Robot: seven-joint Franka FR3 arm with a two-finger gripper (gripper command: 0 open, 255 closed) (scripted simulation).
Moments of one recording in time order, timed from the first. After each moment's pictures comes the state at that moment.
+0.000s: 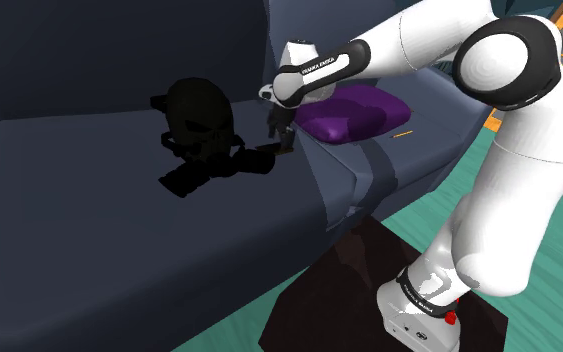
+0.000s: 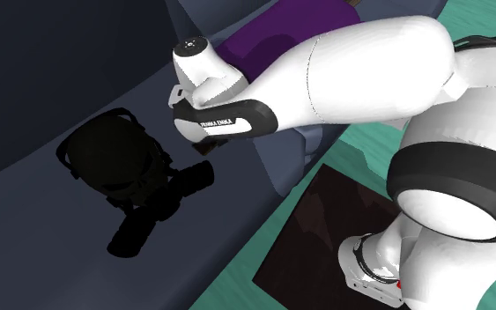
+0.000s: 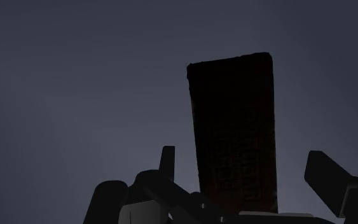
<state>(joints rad) 0.21 0.26 -0.27 -2.01 0.06 2.29 -1.35</state>
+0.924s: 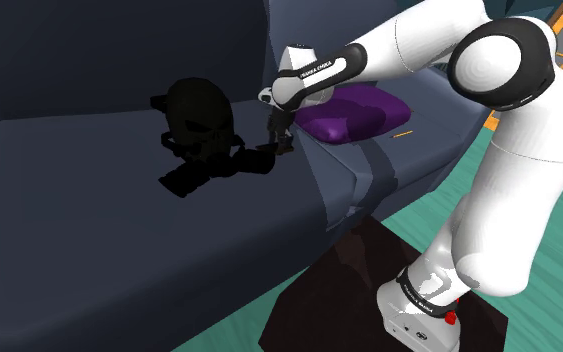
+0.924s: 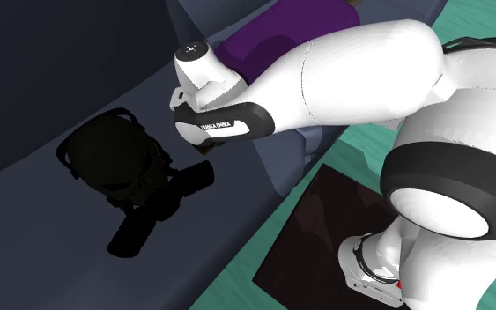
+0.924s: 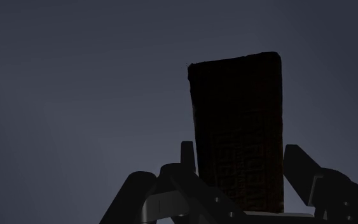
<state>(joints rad) 0.21 0.28 -0.26 -2.01 0.06 2.31 -1.35</state>
